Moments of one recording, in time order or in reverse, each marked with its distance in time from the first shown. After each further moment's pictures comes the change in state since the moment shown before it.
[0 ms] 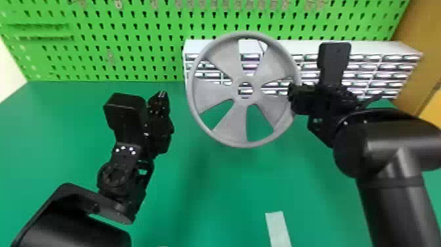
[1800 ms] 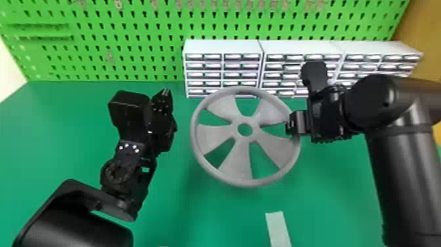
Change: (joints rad) left arm -0.020 0.012 -0.019 0.009 0.001 0.000 -0.001; right arm -0.212 -0.026 -0.035 0.172 -0.272 0.649 -0.185
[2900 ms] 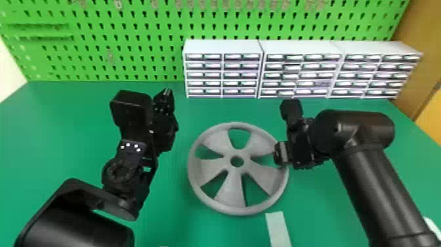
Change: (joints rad) left arm -0.006 0.000 -0.005 0.005 0.005 0.000 0.000; right arm -0.002 0.001 0.114 0.322 0.018 -0.174 0.001
